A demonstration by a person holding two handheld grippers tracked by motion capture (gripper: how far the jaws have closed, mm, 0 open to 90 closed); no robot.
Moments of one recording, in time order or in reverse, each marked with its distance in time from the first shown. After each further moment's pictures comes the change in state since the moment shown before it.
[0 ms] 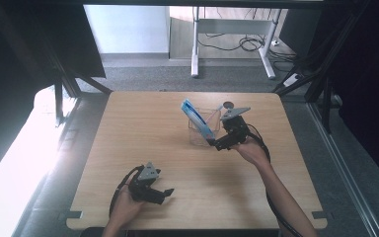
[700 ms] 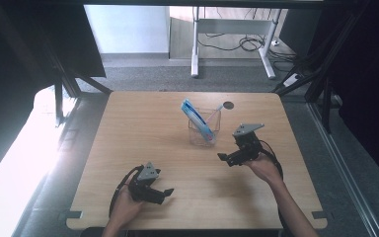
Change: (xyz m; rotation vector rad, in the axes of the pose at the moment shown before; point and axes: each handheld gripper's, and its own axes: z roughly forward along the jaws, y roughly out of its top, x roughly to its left) left arm 0.000 0.000 -0.001 -0.010 0.002 -0.005; right arm 0.014 -0.049 -0.027 0.012 -0.013 0.028
